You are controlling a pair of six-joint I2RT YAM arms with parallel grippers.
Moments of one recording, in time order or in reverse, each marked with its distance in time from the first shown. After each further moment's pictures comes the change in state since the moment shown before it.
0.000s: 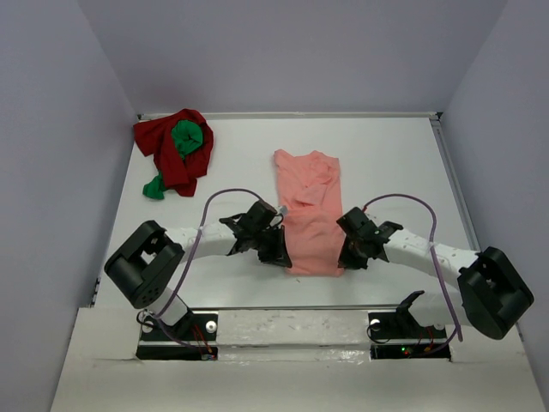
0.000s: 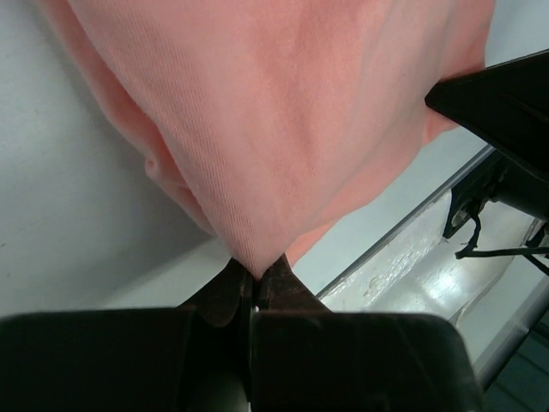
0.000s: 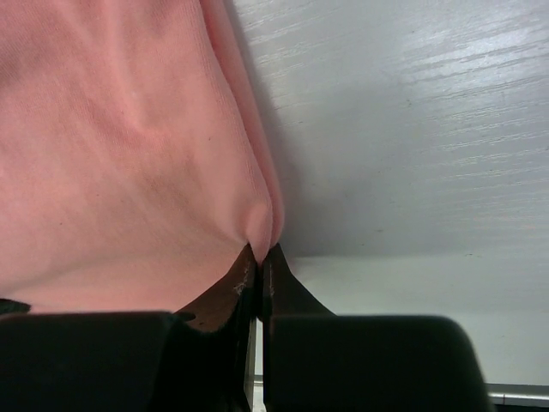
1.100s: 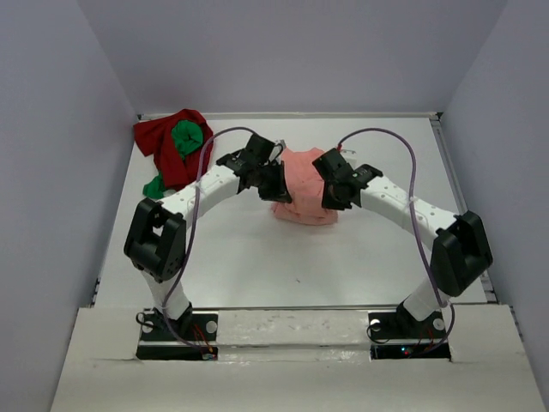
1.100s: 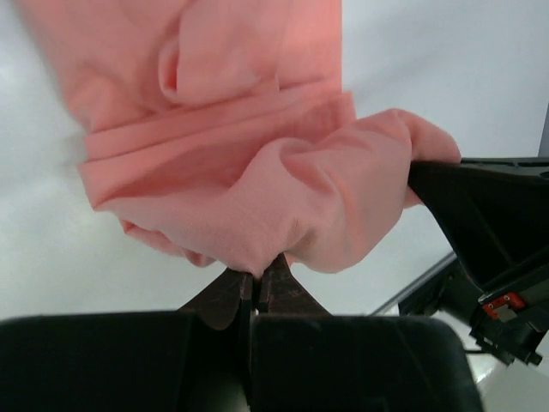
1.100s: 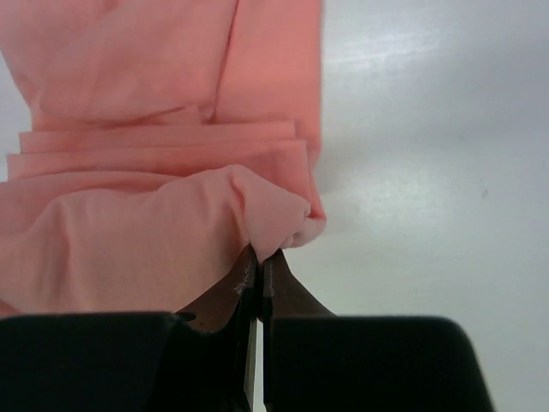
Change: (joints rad) left arm 0.195 0.153 0.630 -0.427 -0.079 0.181; right arm -0.011 0.283 0.632 -0.200 0.268 -0.272
